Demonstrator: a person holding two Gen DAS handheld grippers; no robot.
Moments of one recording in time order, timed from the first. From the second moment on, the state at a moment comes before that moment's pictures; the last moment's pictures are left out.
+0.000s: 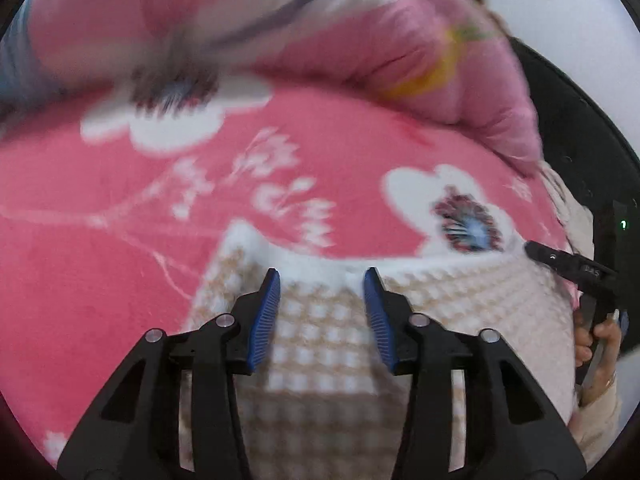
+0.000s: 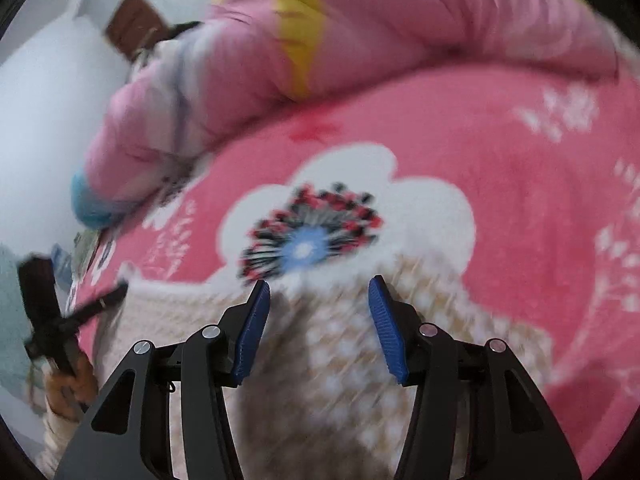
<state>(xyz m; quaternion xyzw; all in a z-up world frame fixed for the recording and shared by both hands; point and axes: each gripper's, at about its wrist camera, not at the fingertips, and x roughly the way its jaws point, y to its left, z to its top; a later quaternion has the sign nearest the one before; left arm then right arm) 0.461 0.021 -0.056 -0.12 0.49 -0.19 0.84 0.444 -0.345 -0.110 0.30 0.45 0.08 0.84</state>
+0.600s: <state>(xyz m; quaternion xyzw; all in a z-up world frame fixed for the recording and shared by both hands) 0.310 -0.032 0.019 -0.03 0.41 -0.30 0.86 0.268 -0.250 -0.036 0.09 0.44 0.07 0.89</state>
